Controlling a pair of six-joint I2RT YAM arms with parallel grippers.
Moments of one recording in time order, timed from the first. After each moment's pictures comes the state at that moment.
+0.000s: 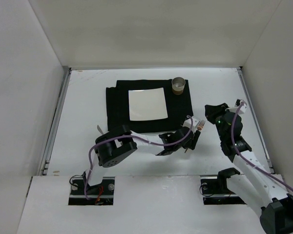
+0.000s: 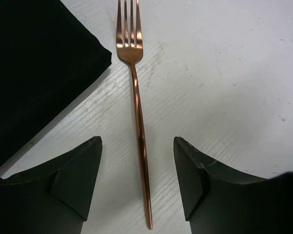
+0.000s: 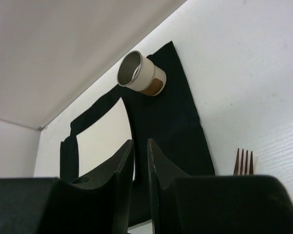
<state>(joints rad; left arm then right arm) -1.21 2.01 1.16 0.33 -0.31 -0.43 0.27 0.78 0.47 0.16 0.27 0.78</state>
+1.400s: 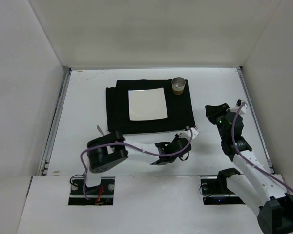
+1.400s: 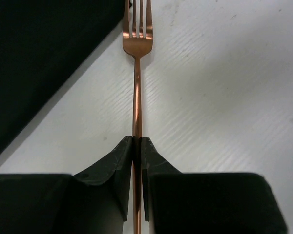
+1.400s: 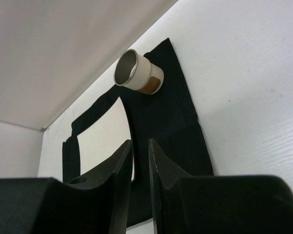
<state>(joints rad) -1.31 1.93 1.07 0.21 -0.51 -0.28 0.22 0.79 0.46 0.16 0.21 0.81</state>
